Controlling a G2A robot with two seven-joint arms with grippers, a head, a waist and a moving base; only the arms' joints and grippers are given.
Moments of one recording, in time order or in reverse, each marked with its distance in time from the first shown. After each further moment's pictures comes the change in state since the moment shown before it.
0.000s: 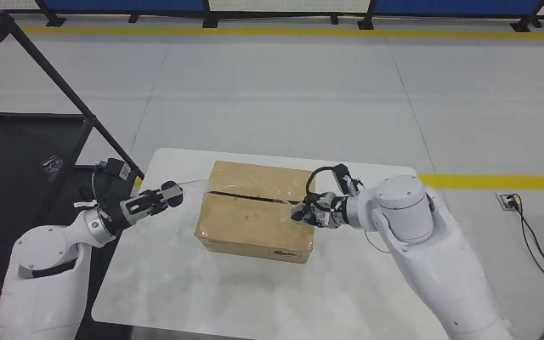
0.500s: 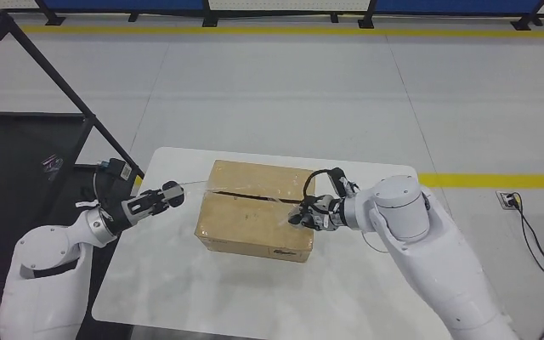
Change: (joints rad) left arm 0.009 0.001 0.017 -0.014 0.008 0.029 0.023; right arm -0.009 -0.003 0.018 0.020 0.066 -0.004 -0.009
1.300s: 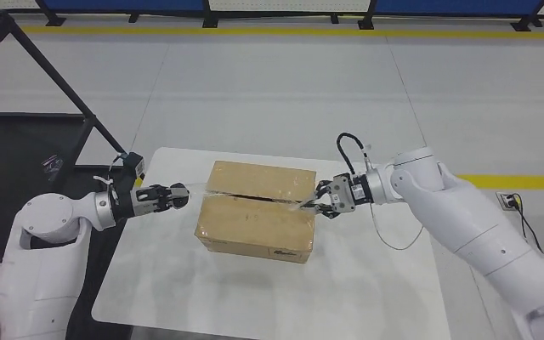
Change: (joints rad) left arm -0.192 0.048 0.111 0.171 0.049 0.228 -0.156; right arm 0.489 0.194 -0.649 0.456 1.004 0.004 0.009
